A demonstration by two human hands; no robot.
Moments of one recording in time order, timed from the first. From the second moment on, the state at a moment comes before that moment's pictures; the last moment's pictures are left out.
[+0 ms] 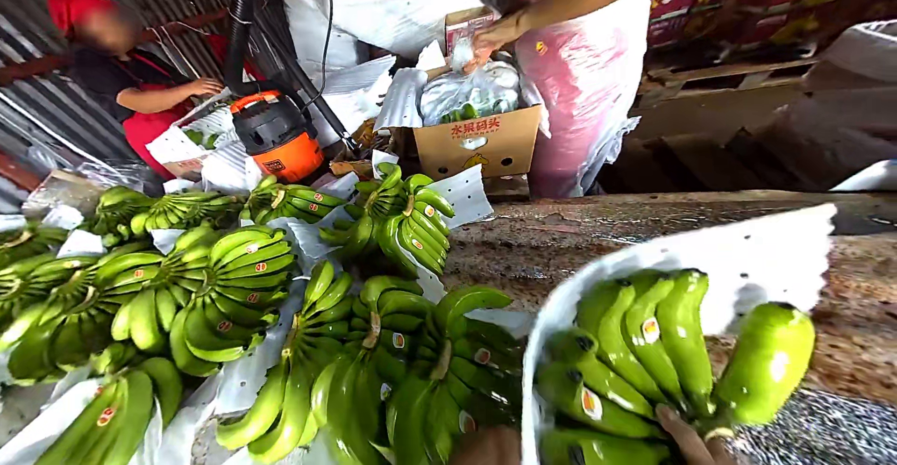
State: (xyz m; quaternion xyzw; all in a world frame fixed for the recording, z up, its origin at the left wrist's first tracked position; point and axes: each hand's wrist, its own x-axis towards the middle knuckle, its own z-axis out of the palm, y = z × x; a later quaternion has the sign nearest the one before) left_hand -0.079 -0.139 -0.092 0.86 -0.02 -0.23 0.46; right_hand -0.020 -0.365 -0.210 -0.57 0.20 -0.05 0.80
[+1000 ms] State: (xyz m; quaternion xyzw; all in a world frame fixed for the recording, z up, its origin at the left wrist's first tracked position) left_hand 0.245 0.146 -0.098 0.94 0.25 -0.10 0.23; right_hand 0.272 -0.020 -0.099 -0.77 -0.16 0.07 0.62
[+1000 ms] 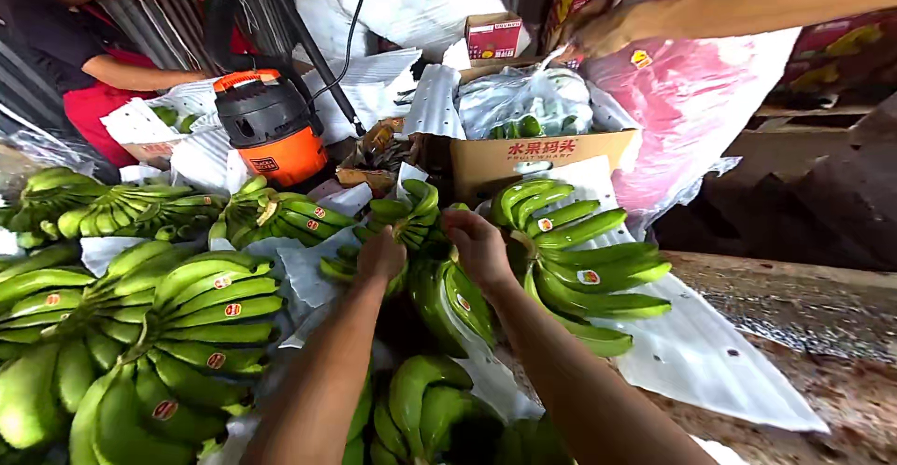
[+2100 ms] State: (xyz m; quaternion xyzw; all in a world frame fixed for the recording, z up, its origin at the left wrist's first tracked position) left_hand 0.178 0.299 -0.125 0.85 0.10 -0.05 0.51; right_hand 0.326 0.078 -0.095 -0.76 -0.64 -0.12 -0.03
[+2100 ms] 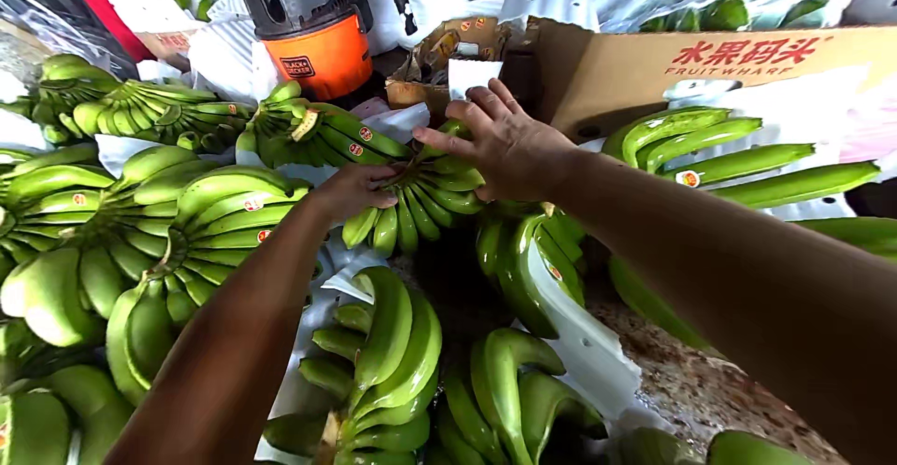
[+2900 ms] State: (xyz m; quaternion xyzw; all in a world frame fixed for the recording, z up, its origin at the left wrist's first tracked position) left_hand 0.152 0.249 -0.158 0.98 0.01 0.15 0.13; right_hand 0.310 0.125 -0.051 -0.79 -0.61 -0.04 -0.11
